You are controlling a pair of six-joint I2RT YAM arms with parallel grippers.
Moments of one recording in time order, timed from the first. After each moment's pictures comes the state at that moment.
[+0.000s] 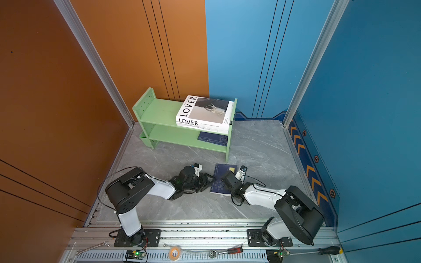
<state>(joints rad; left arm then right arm) -0.77 1.83 0.60 0.74 0.37 -1.33 0.75 1.42 0.52 -0.09 0.39 1.12</state>
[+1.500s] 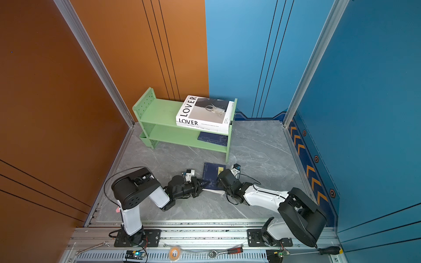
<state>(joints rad) -0.74 1.84 0.38 1.23 0.36 -1.60 0.77 1.33 0.54 -0.03 0.21 1.12</state>
